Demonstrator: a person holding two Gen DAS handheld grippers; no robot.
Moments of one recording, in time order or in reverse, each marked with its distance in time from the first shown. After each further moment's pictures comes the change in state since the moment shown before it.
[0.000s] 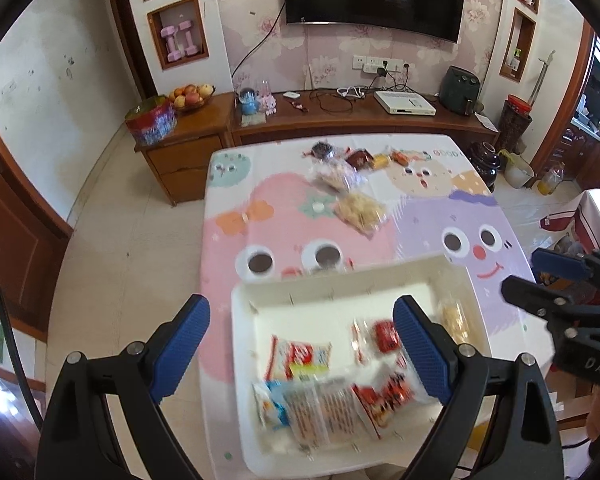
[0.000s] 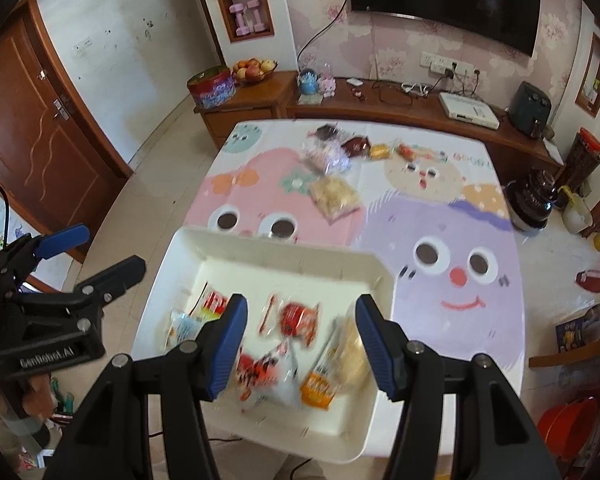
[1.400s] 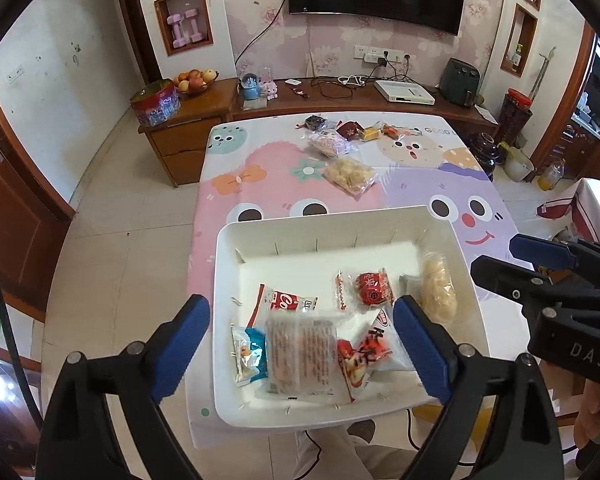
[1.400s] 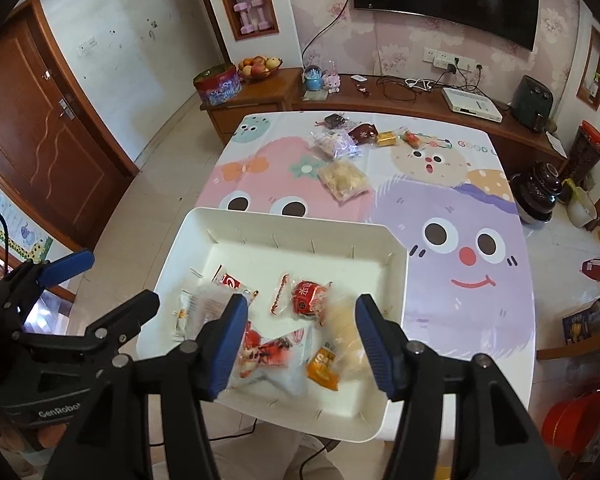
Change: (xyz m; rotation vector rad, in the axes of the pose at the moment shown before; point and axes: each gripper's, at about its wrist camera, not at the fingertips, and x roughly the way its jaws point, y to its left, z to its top) left arm -0.017 -0.023 -0.073 -0.028 0.027 0.001; right arm -0.003 0.016 -0.046 0.020 0.011 0.037
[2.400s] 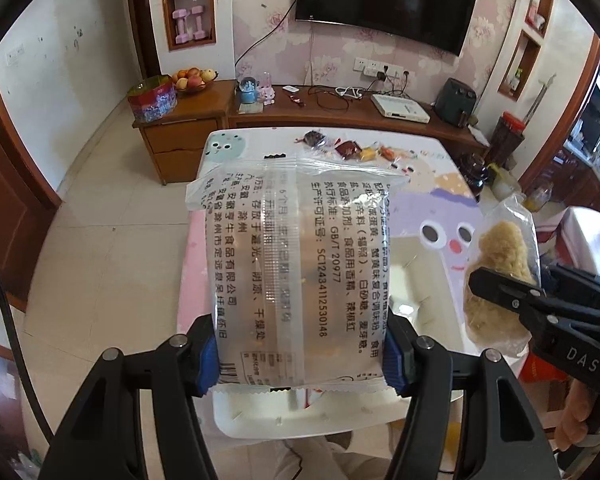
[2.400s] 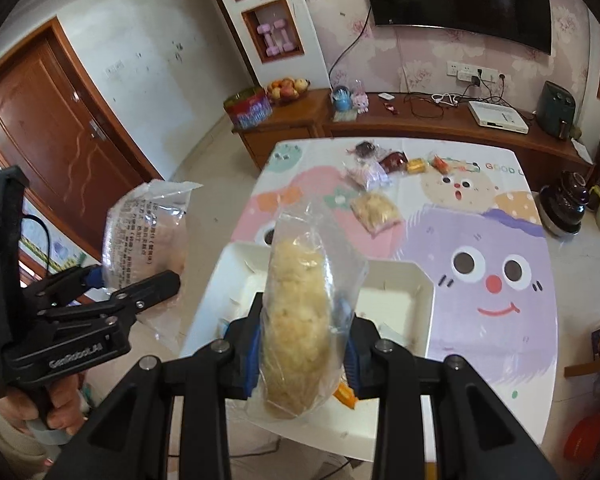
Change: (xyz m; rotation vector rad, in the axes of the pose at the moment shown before) left arm -0.009 0.026 0.017 -0.059 -0.014 -0.062; right arm -0.004 0.000 0.023 -0.010 -0.051 0.109
